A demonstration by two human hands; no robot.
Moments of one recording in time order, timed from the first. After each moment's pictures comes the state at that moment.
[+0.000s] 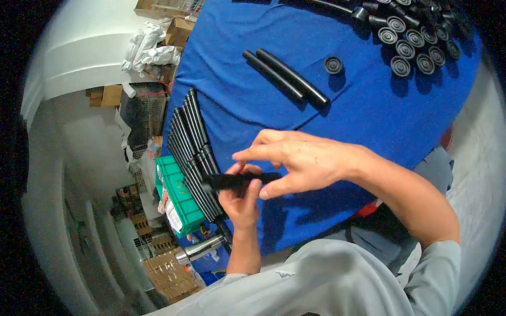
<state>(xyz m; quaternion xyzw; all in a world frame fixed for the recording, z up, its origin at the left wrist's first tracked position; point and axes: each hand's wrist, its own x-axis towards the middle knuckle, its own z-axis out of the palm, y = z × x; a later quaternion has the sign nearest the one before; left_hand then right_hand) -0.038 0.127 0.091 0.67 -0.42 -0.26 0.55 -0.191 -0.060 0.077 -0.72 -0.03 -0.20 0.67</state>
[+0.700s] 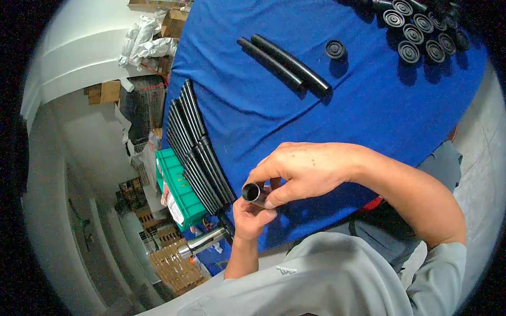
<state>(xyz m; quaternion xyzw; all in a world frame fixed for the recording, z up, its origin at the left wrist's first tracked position) -0.037 0.174 0.094 0.63 -0.34 -0.49 0.49 -0.184 -0.048 0.069 -0.64 -0.13 -0.13 0.75</state>
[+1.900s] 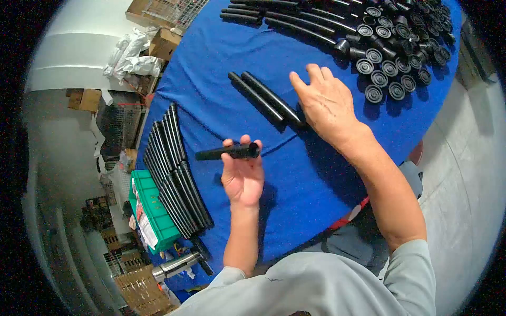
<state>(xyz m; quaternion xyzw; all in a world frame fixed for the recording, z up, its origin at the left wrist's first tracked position) -0.022 0.047 0.032 0.11 -0.09 -0.66 0.74 -0.213 -0.127 0.046 -0.86 0.40 -0.32 0.06</state>
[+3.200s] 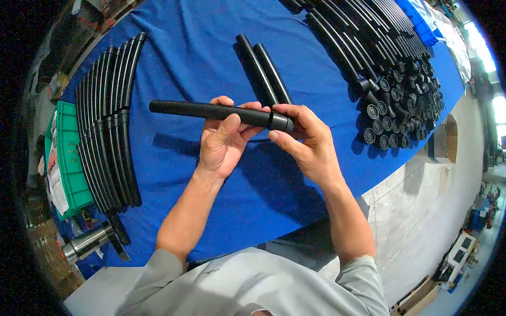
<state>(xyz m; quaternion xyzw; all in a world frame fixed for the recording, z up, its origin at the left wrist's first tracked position) -0.013 0.011 0.004 0.18 -0.16 -0.56 0.79 -0.184 -0.075 0.058 -0.64 0.32 -0.27 0.64</state>
